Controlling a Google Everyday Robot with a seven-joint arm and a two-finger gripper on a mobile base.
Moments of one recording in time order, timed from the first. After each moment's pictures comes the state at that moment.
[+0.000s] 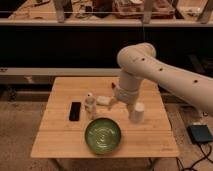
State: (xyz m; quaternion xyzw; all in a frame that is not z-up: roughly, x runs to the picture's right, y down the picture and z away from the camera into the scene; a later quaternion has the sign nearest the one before) arm 0.041 0.080 0.630 -0.28 -0.30 -0.49 0.77
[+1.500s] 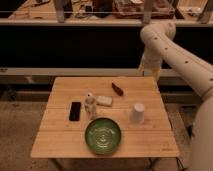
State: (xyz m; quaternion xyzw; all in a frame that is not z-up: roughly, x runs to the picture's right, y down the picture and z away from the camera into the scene) arm 0.265 -0.058 0.731 -0.27 -0.08 -0.45 0.85
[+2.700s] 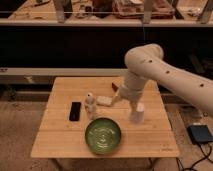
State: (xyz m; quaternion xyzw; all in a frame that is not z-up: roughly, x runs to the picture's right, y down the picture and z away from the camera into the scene) arm 0.046 0.078 0.645 -0.24 -0.31 -0.51 0.77
